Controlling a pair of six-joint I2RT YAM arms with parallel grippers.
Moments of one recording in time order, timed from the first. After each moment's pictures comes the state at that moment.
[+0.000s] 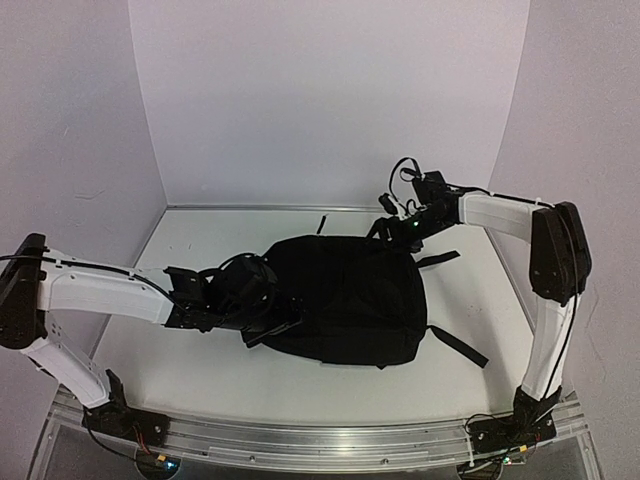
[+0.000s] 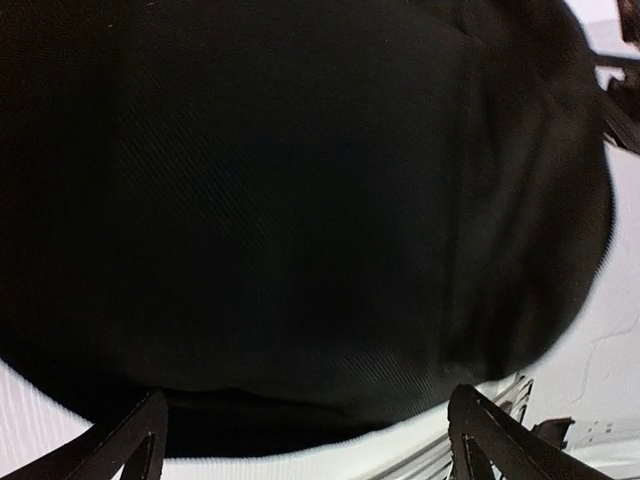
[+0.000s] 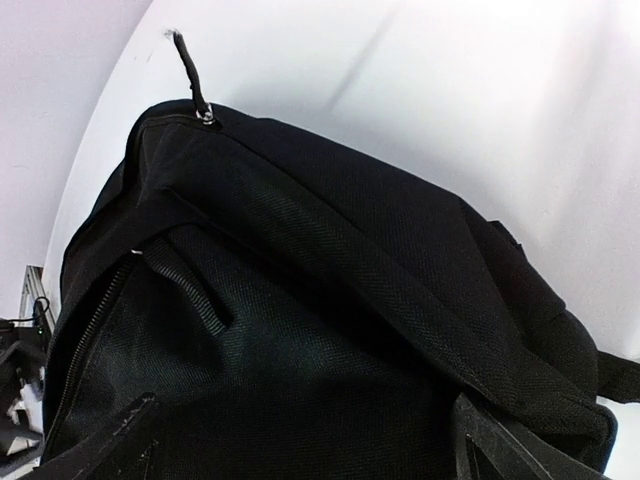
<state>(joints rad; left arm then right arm) -1.09 1.49 0.92 -0.22 -0.12 -1.25 0.39 2.01 1.59 -0.56 -0.56 0.13</state>
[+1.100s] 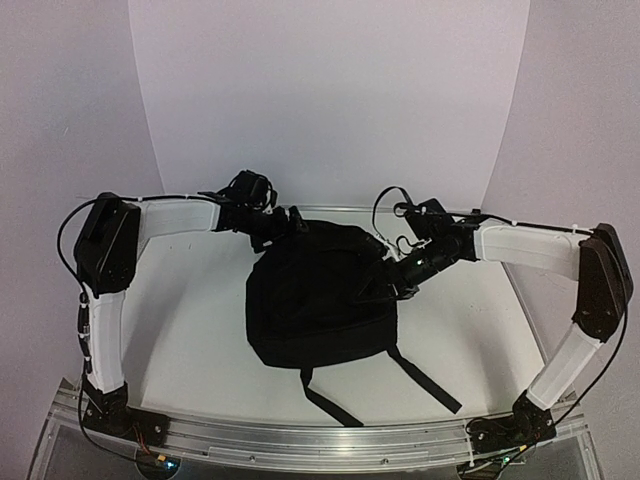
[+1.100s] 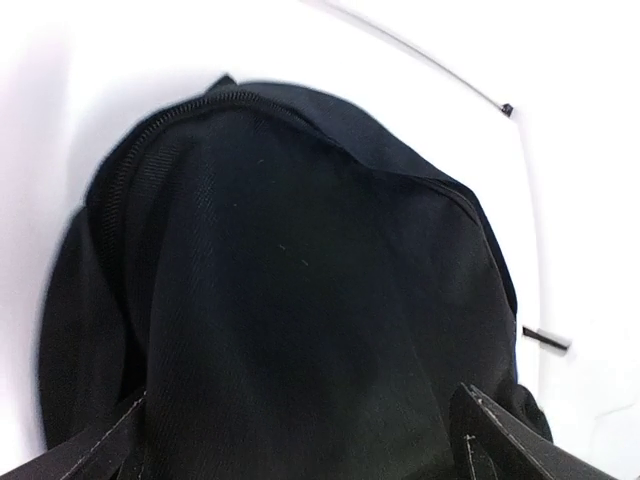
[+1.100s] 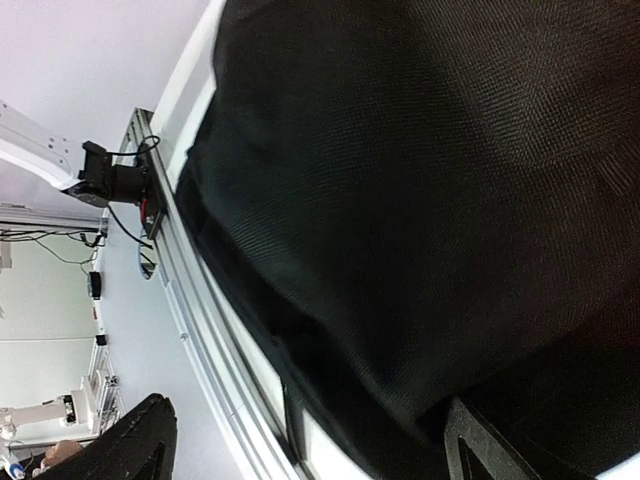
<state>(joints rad) -0.57 2.08 1.62 -0.25 0.25 -0.73 0.59 1.67 1.20 -0.58 -0.77 0.16</state>
